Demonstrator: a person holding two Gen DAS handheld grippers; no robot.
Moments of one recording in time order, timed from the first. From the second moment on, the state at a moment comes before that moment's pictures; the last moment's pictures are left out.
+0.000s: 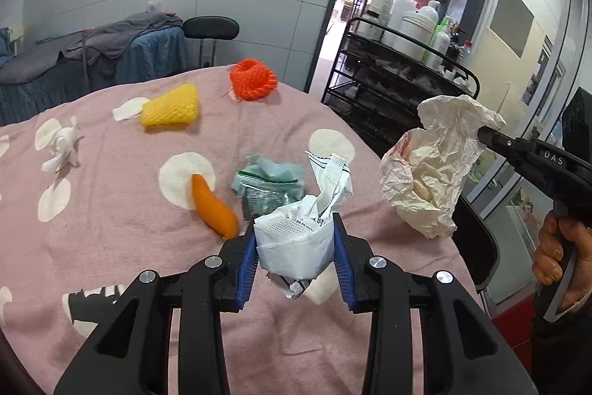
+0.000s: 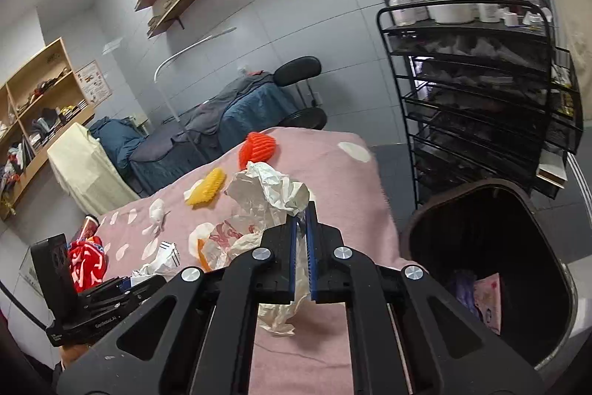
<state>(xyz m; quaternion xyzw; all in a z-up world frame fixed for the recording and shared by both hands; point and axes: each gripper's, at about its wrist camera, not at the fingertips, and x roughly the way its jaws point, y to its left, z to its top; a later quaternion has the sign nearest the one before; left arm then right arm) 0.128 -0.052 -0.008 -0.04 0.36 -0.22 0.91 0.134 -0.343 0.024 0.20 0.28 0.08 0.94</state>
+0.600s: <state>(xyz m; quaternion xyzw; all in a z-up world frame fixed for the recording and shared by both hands) 0.125 -0.161 -0.015 0.01 0.37 -0.34 0.87 0.083 -0.449 -0.022 0.13 0.31 -0.15 0.93</state>
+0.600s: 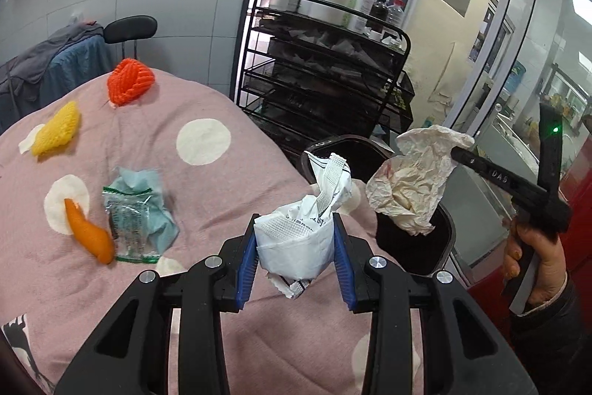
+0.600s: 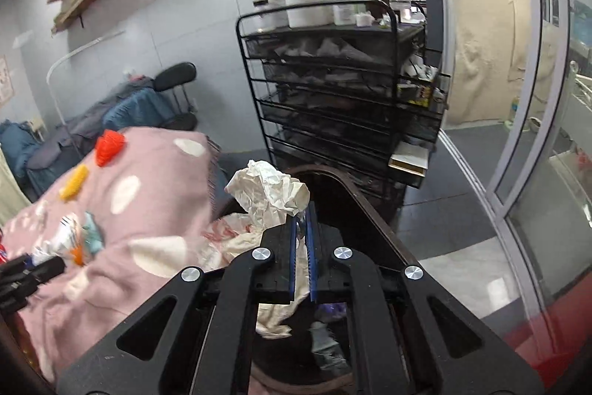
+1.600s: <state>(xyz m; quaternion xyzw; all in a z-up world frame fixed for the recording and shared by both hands) 0.134 -0.295 -0.034 0.06 0.43 -0.43 0.79 0.039 -0.474 -0.102 0.18 0.37 -0.21 0.89</state>
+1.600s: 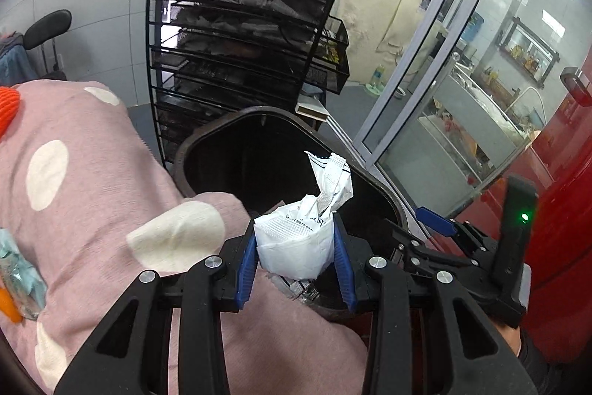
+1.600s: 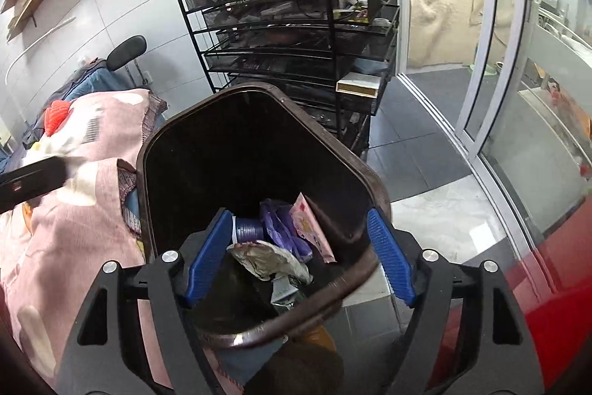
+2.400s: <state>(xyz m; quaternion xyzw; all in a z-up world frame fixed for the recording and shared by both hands) 0.134 -0.340 -0.042 0.13 0.42 -0.43 0.79 0.002 -0.477 -0.073 0.14 0.33 -0.29 0.89</state>
